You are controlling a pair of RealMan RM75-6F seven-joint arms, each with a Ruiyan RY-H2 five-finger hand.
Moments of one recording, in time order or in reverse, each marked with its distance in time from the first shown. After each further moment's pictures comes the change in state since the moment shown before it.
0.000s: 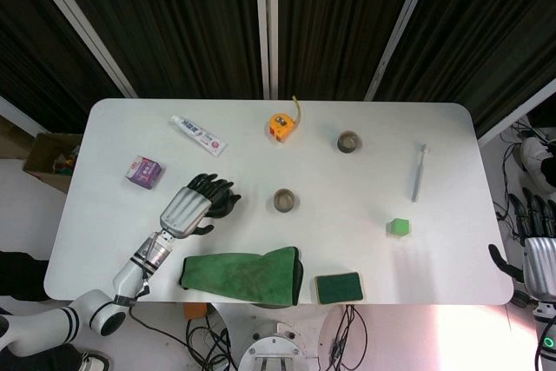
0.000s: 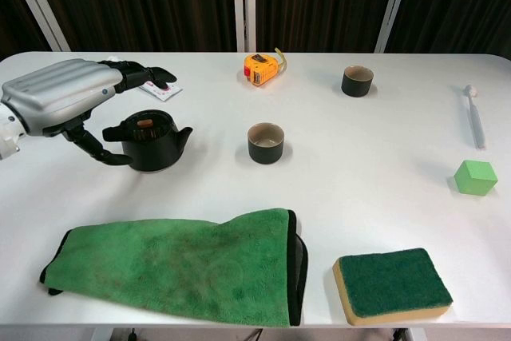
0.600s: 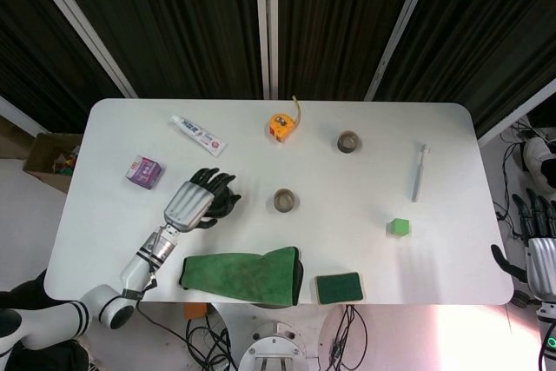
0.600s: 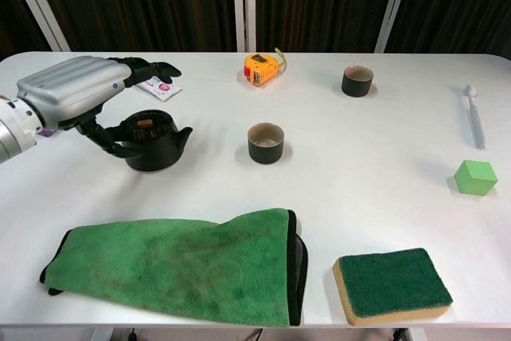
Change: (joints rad) left arm -0.035 -0.040 -0.023 0.048 -0.056 -0.007 0.001; right arm 0.000 -0.005 0.002 0.035 0.005 -0.004 0.031
